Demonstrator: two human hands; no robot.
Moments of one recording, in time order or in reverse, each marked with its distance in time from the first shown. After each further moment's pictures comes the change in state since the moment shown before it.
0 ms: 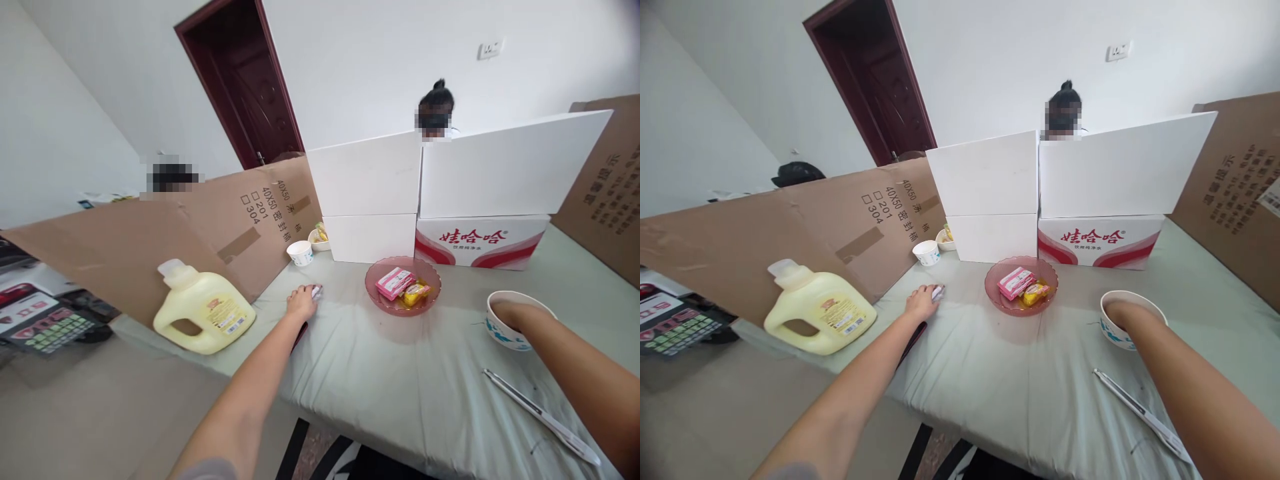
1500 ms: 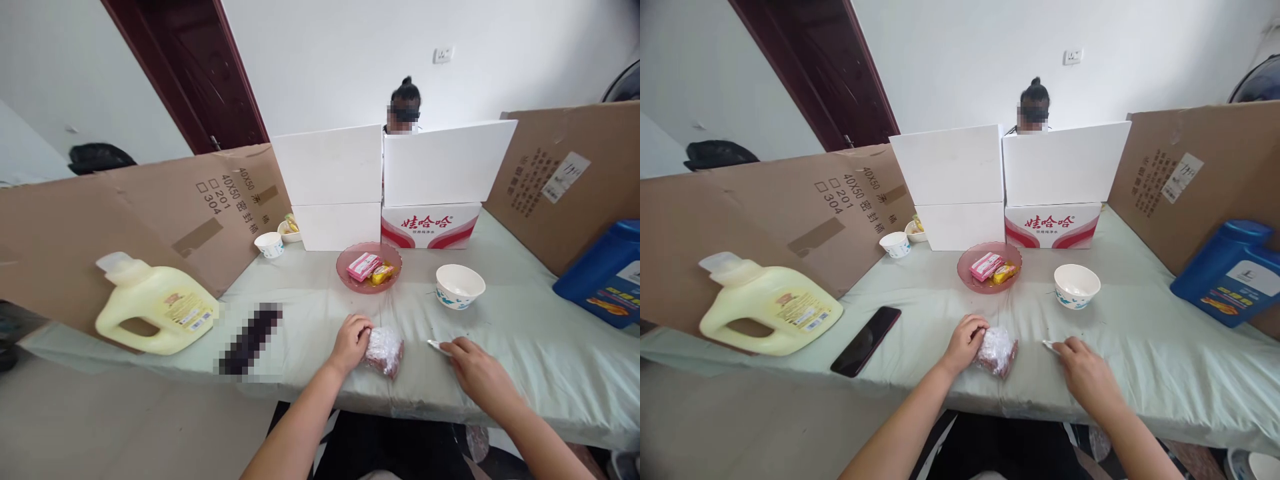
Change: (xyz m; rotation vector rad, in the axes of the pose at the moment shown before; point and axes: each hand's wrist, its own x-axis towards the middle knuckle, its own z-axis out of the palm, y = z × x) left_hand -0.159 0.108 0.088 -0.810 -0.030 0.732; right_hand -0.226 -0.018 0.017 -0.005 0.057 -0.391
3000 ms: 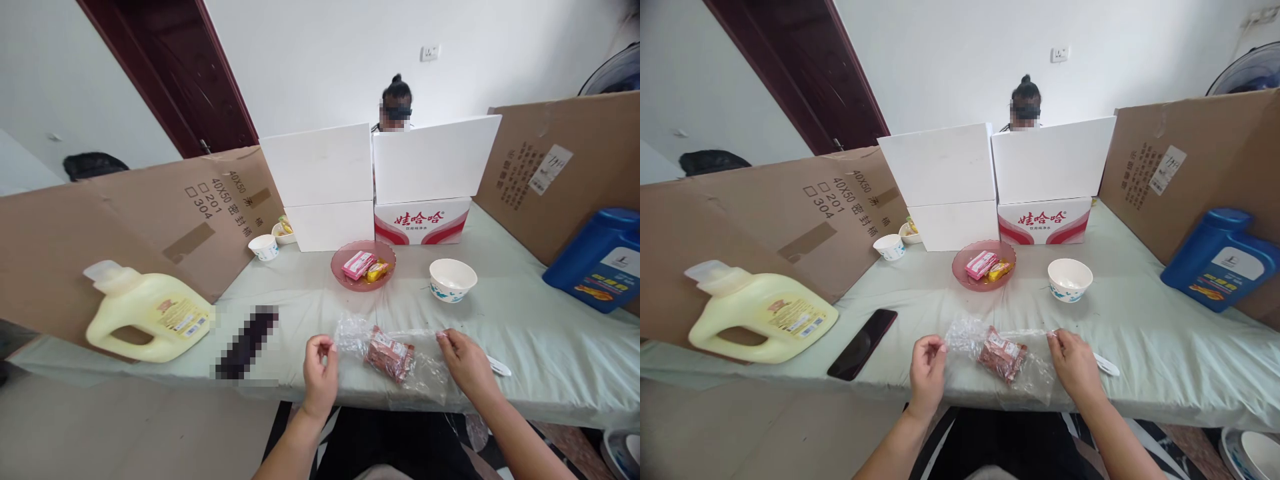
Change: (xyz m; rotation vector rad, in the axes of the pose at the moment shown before) left_hand -0.062 0.033 -0.027 -0.161 0.537 -0.265; right_hand 0.011 -0.024 0.002 0.383 0.197 0.366
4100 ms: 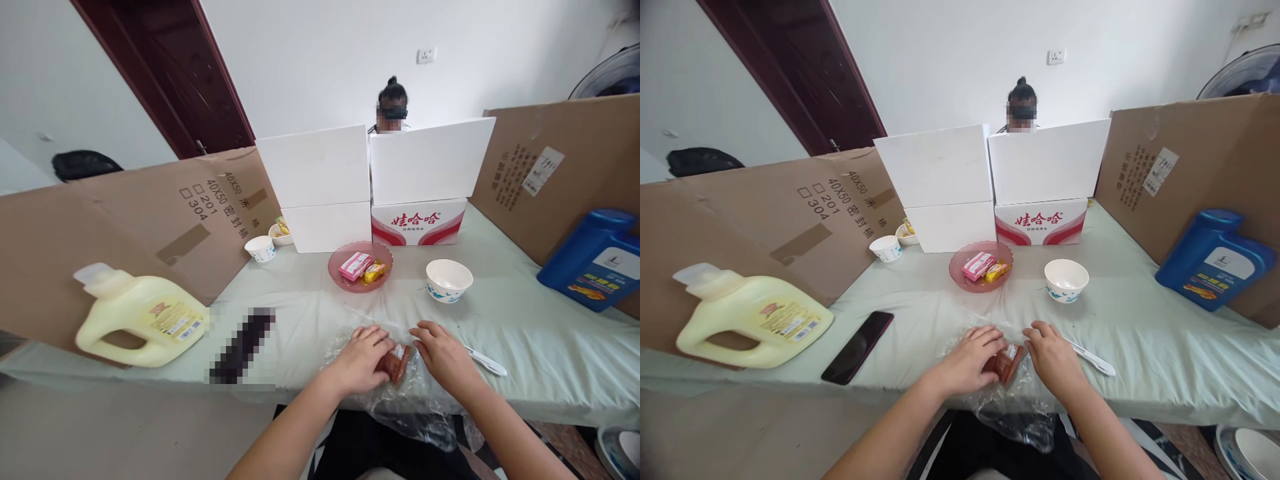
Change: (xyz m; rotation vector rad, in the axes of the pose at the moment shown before) left_hand 0.035 0.050 0.051 0.447 -1.036 0.482; right_hand 0.007 -0.022 0.008 -0.238 -0.036 -0.417
